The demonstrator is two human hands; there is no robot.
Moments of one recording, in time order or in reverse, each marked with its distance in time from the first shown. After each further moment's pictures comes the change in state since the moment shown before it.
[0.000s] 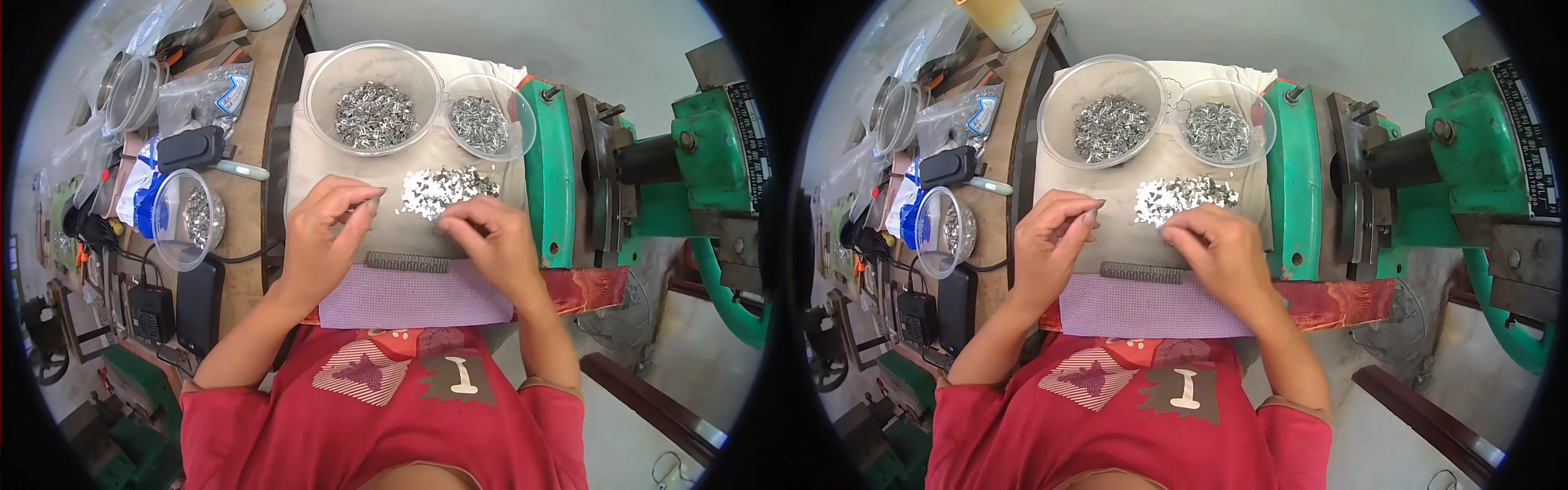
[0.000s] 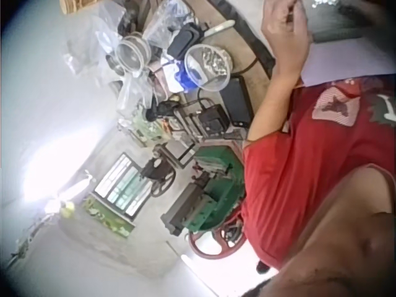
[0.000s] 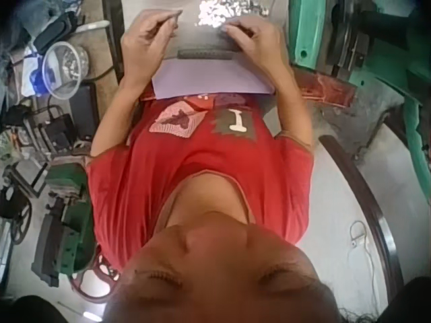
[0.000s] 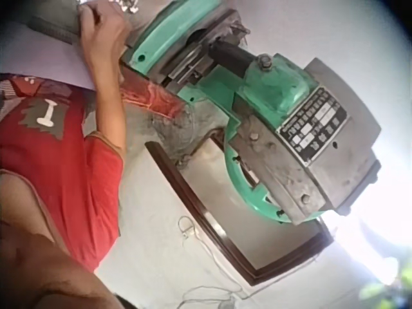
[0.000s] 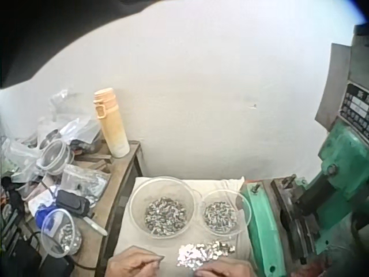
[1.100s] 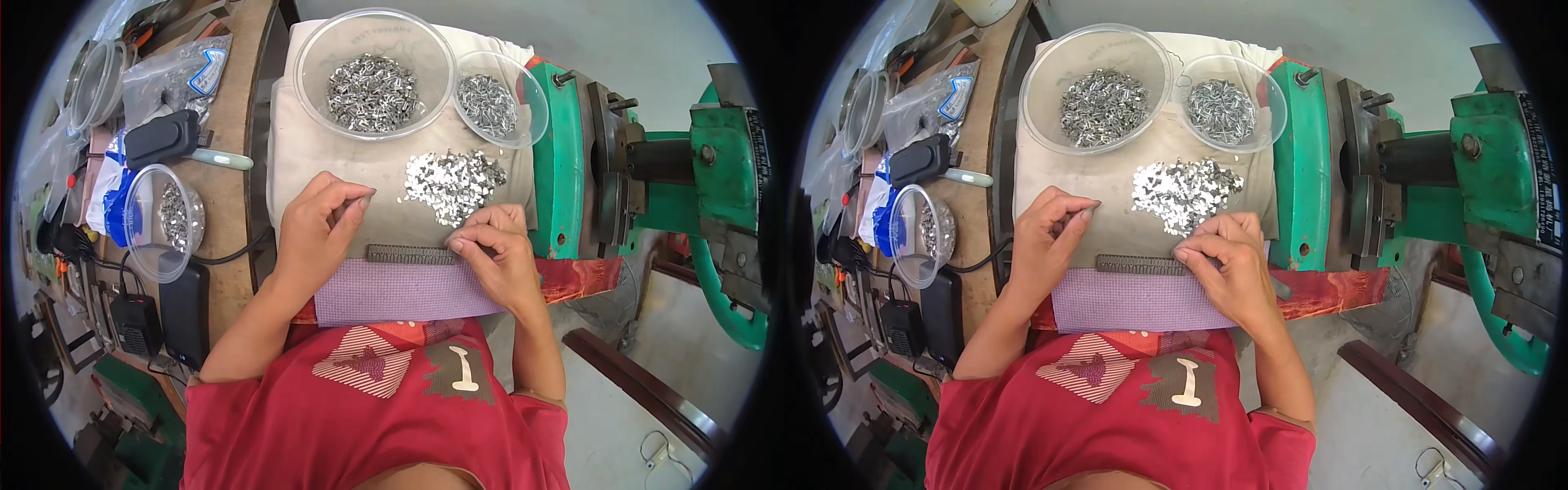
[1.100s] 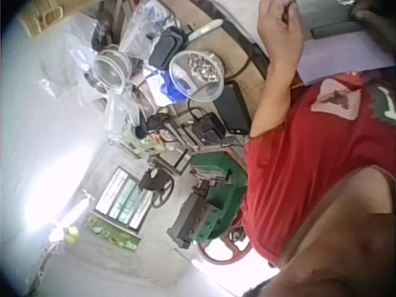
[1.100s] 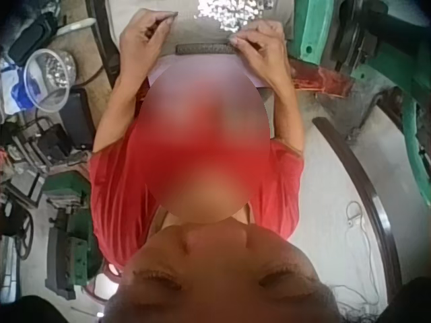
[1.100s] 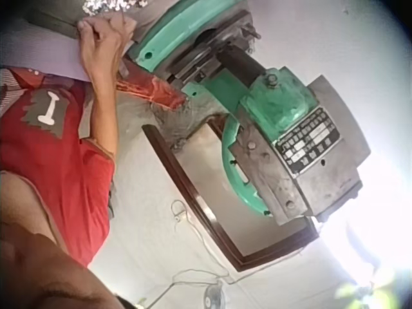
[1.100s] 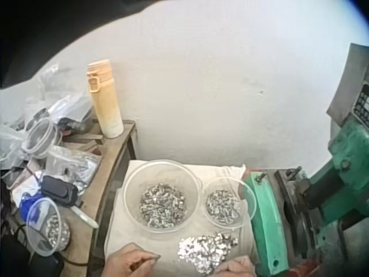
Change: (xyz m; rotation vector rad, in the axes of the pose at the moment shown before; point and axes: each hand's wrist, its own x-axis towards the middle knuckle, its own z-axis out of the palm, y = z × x) left_hand -0.005 -0.037 -0.008 0.104 -0.096 -0.097; right_hand -0.031 0.014 0.009 -0.217 -0.037 0.019
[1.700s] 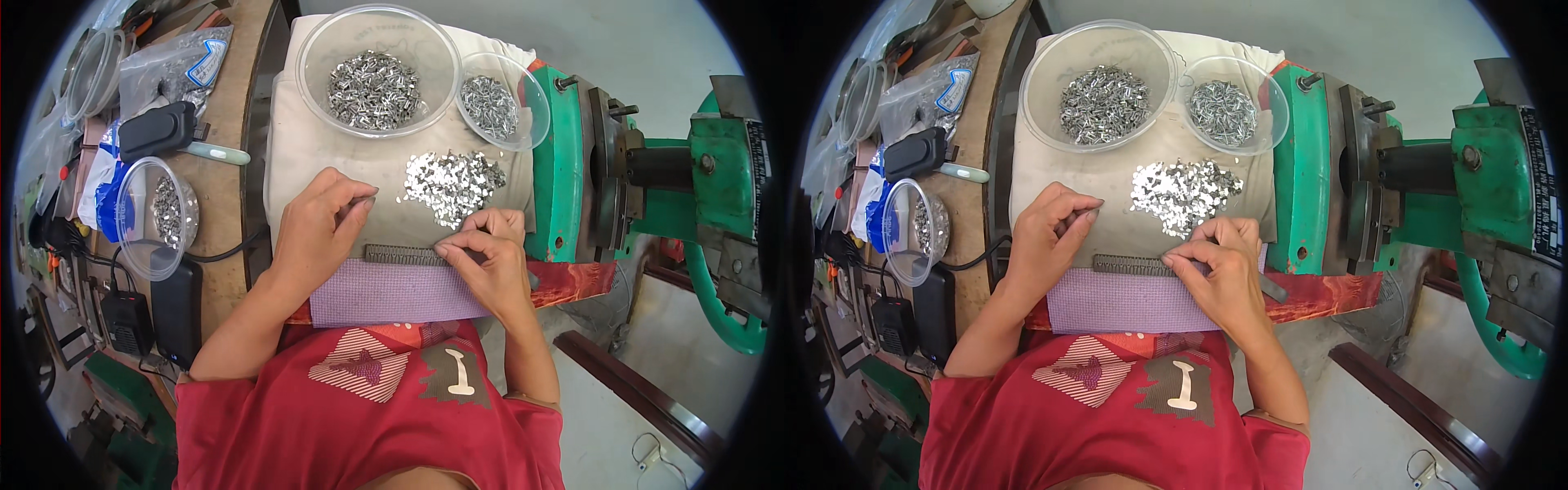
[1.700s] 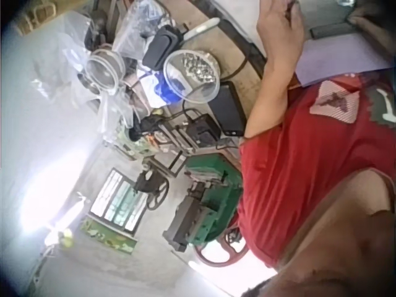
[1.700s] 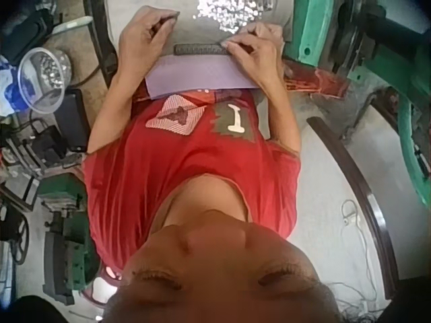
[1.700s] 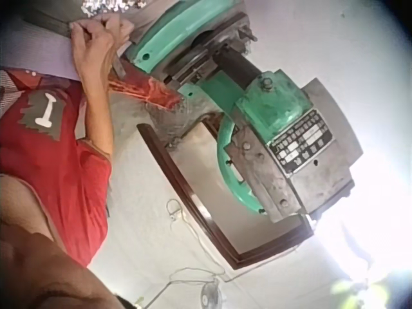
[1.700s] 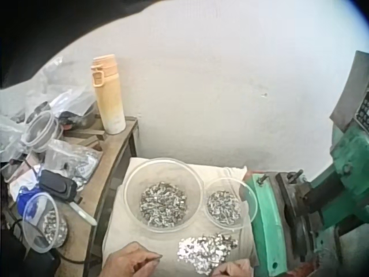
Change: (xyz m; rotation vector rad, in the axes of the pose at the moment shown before) left_hand 0.004 0.005 -0.001 0.104 -0.064 0.000; right_hand -0.001 -0.010 0.007 -0.121 0.020 0.048
